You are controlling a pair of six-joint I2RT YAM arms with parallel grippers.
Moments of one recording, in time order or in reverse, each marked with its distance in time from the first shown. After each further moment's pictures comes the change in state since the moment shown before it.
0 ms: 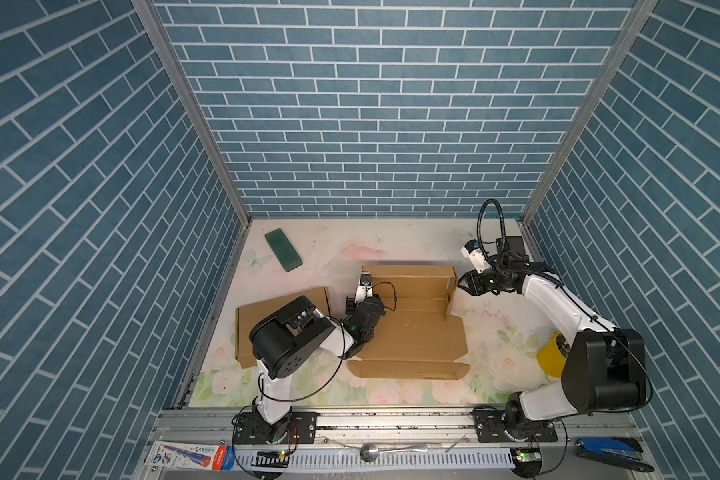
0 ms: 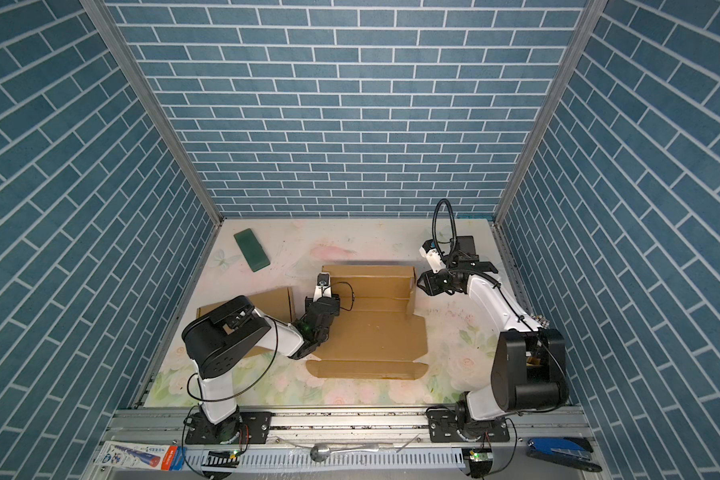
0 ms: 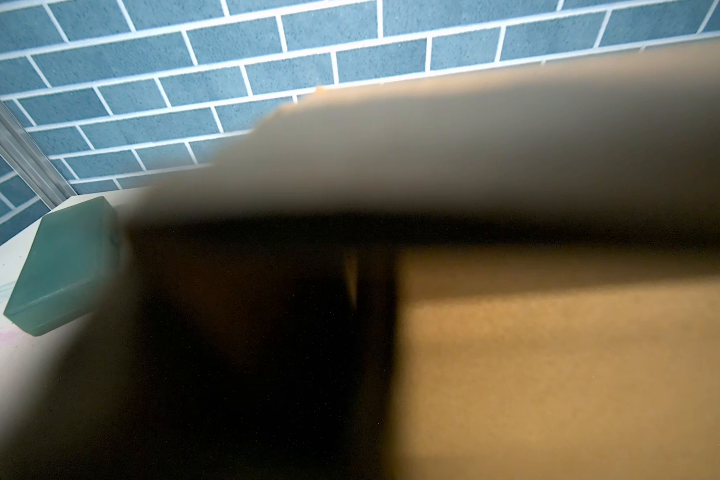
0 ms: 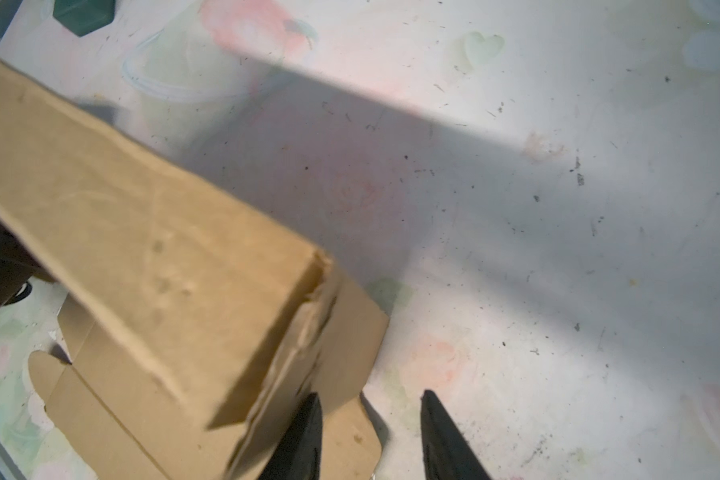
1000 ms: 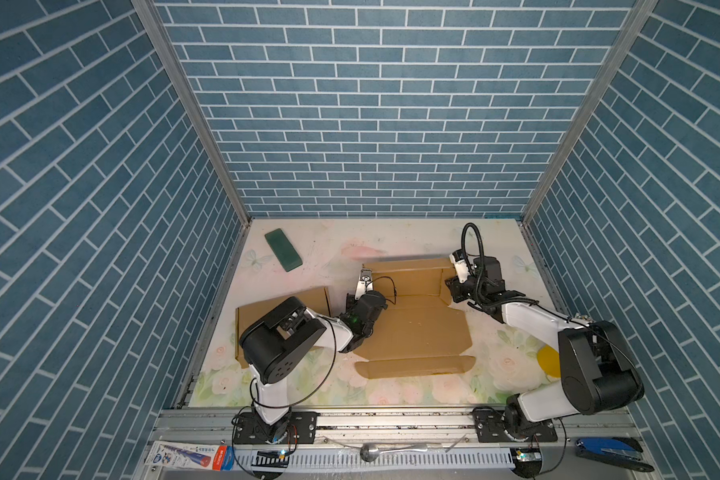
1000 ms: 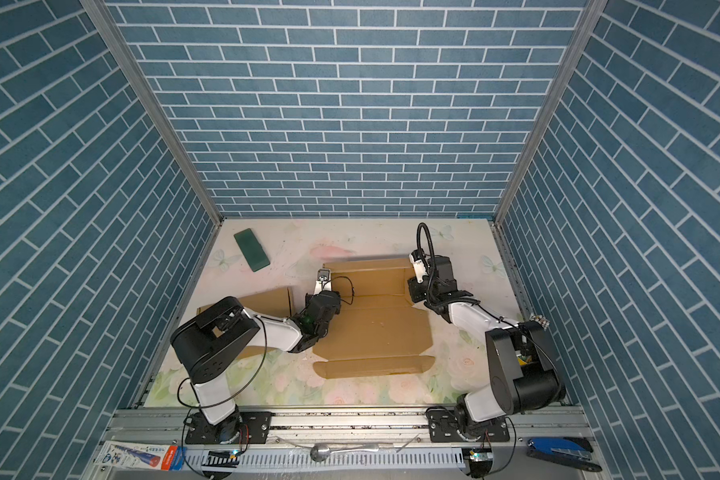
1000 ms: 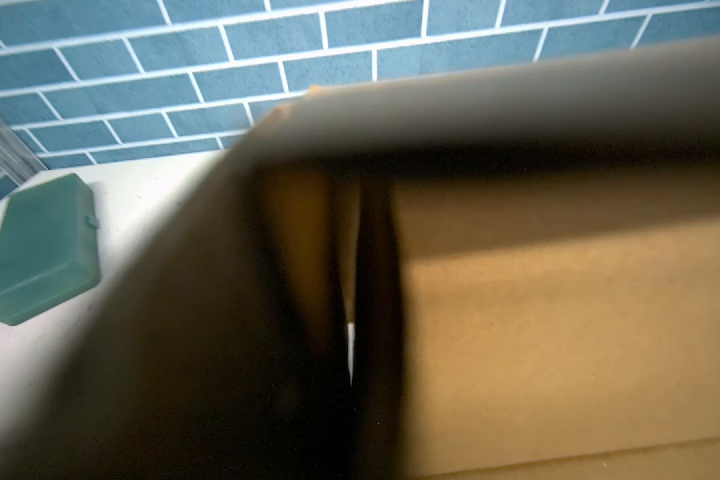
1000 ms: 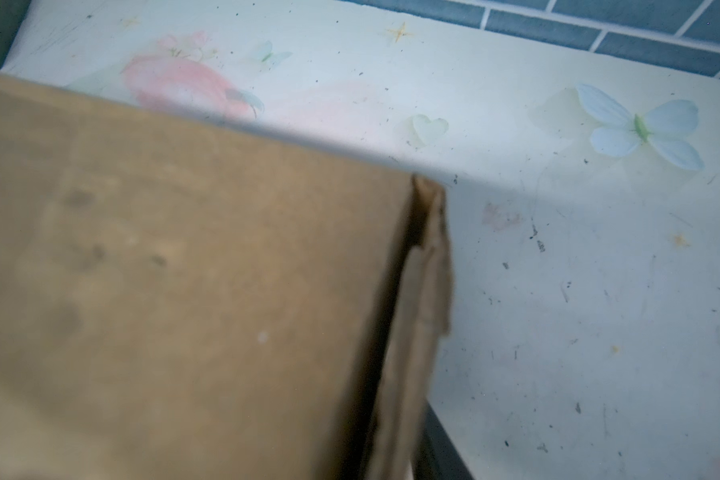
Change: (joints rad) left arm 0.016 -0.080 0.061 -0.252 0.090 -0.089; right arm 0.151 0.037 -0.323 0.707 0.300 0.205
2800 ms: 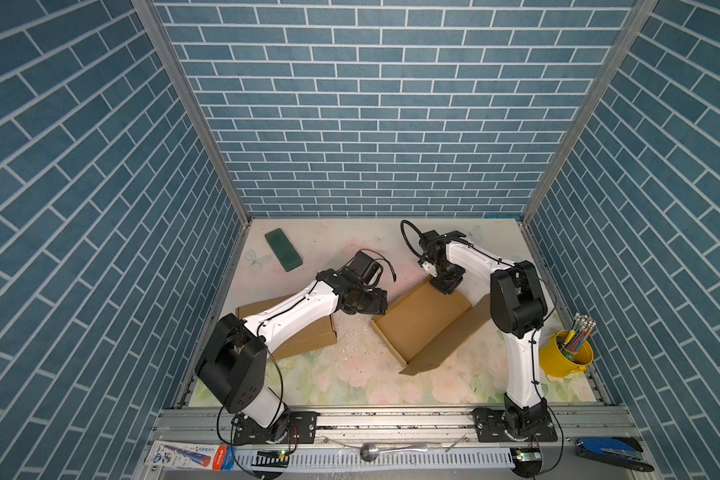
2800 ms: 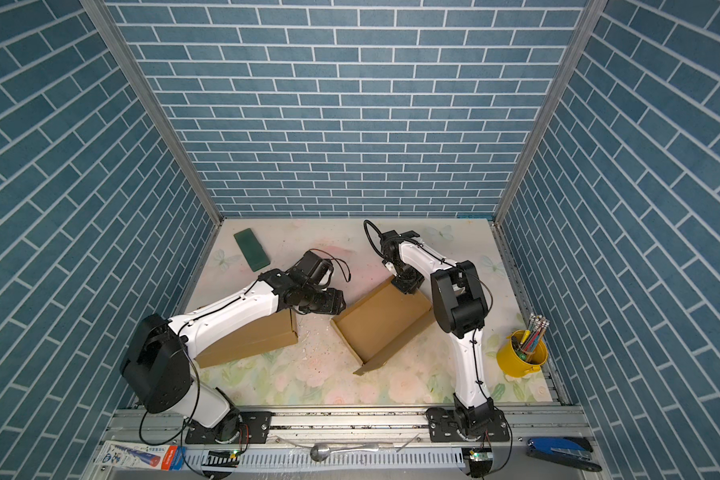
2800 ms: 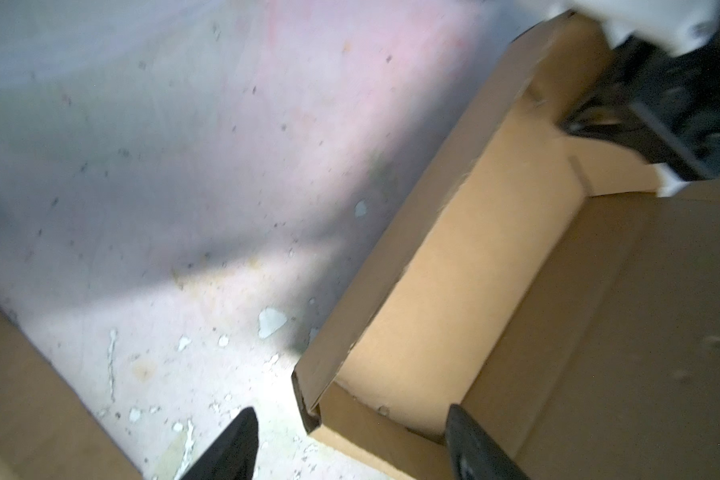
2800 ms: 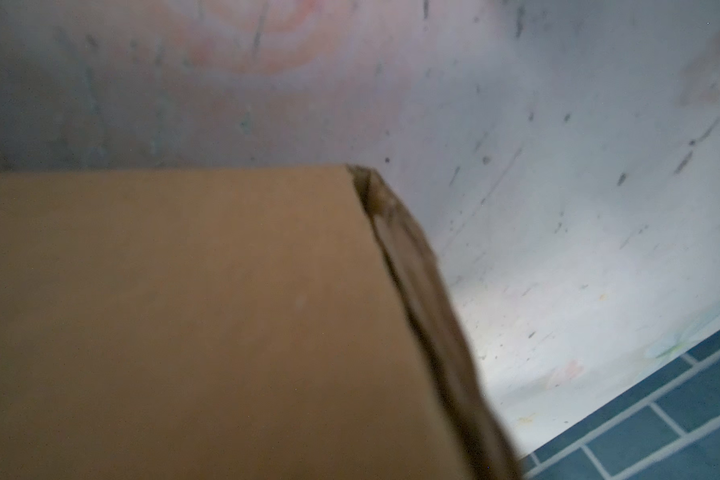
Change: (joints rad) left arm 0.132 -0.250 0.470 -1.248 0.840 -0.192; right arm 0.180 0.689 1.003 -1.263 0.452 -0.280
